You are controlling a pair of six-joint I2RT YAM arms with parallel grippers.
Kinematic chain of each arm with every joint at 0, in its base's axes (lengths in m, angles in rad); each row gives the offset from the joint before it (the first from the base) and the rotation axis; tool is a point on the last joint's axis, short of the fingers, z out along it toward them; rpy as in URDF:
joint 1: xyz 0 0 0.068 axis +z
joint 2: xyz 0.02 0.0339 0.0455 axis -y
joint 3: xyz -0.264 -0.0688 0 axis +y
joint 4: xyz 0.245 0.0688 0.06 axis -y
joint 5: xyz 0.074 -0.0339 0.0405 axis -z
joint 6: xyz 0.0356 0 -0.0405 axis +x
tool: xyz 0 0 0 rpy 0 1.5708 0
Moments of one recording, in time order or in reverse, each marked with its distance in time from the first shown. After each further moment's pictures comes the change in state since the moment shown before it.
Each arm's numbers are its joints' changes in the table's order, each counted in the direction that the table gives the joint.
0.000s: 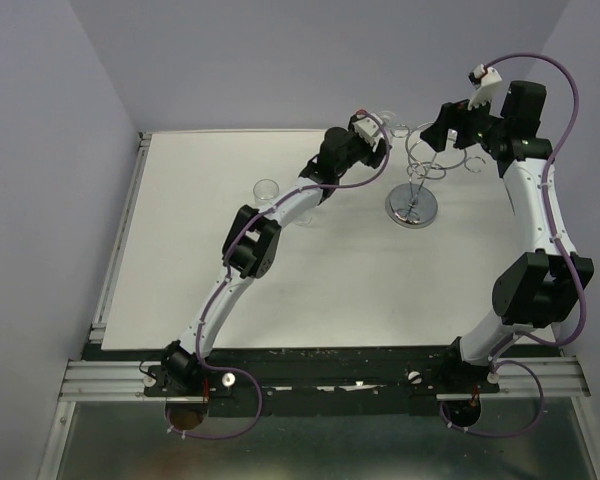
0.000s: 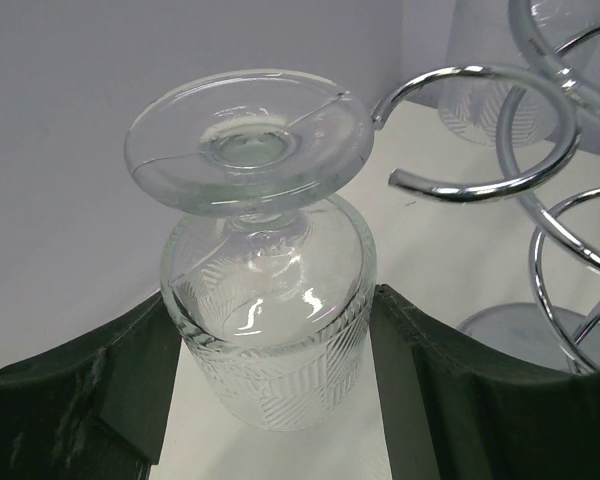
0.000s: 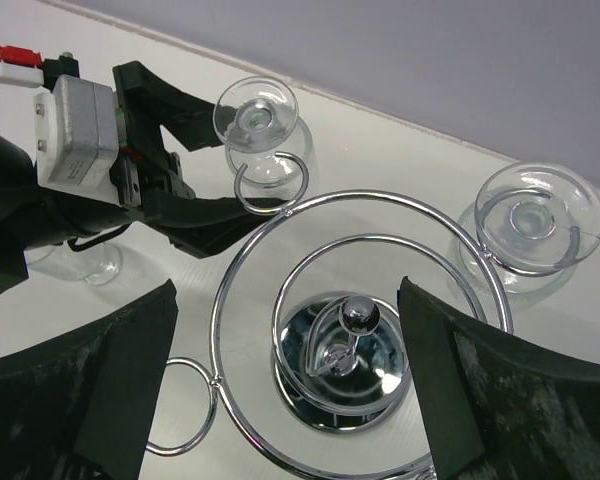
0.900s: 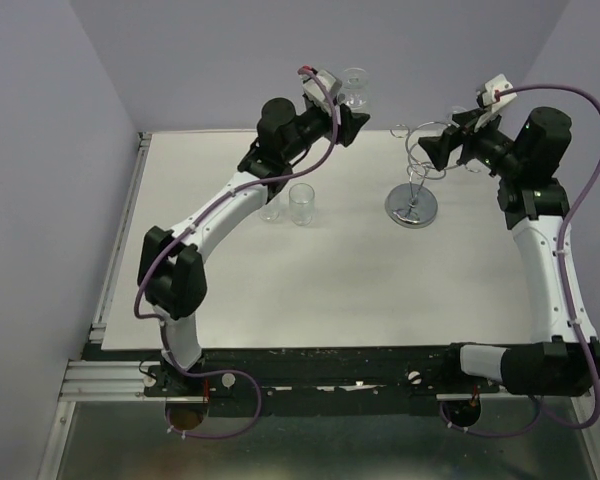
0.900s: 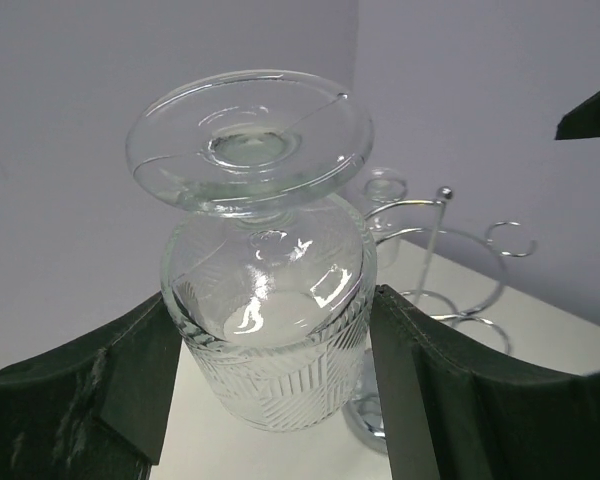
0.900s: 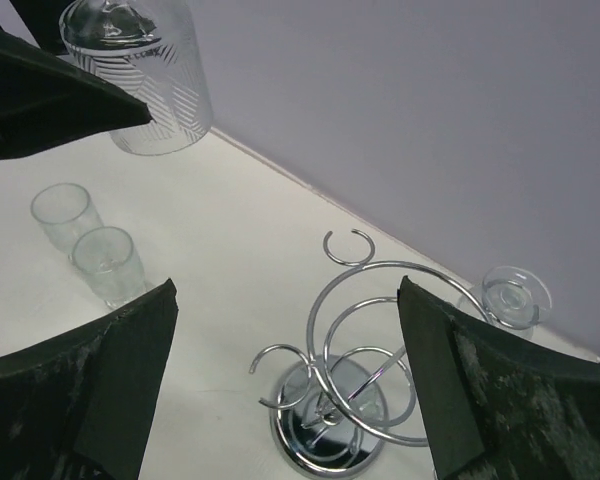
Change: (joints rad) left arm 0.039 0.754 0.609 -0.021 0.034 -0.119; right arm 0.056 0.368 0.252 0.206 -0.030 -0.046
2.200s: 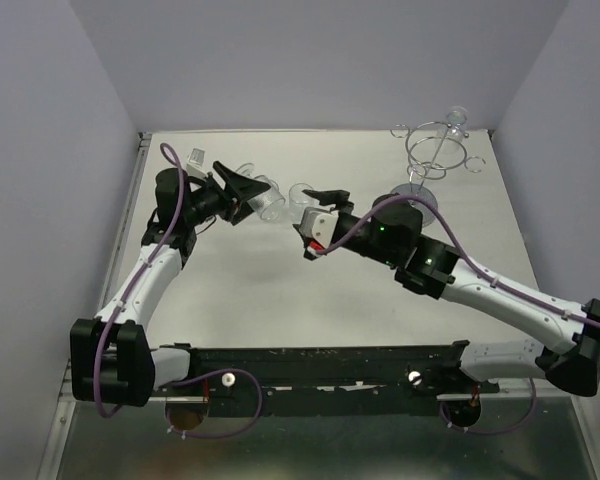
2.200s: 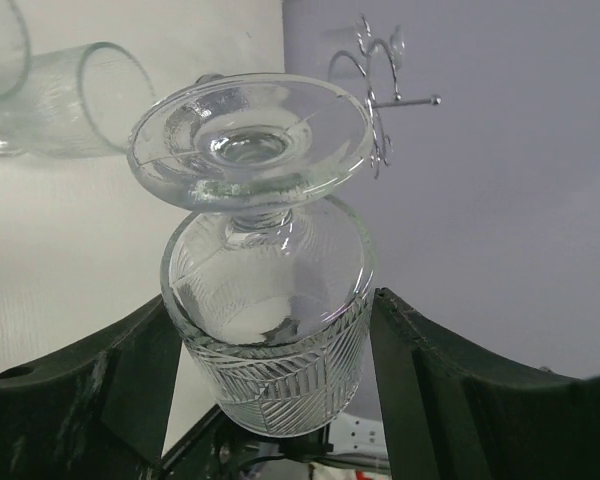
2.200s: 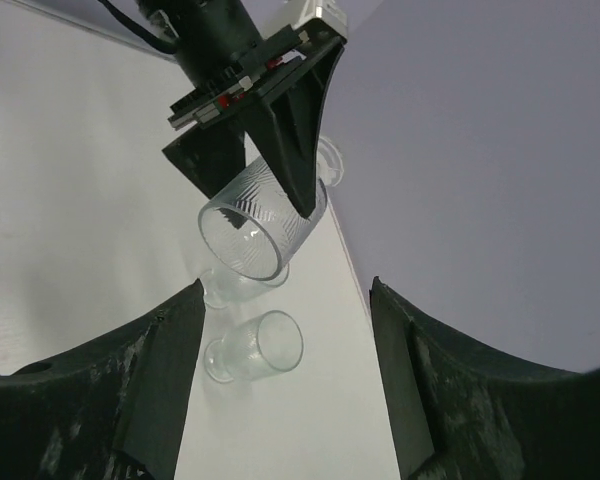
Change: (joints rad) left arm 0.441 0.700 0.903 -0.212 0.412 -1.109; right arm 1.037 0.128 0.317 0.216 0.552 -0.583
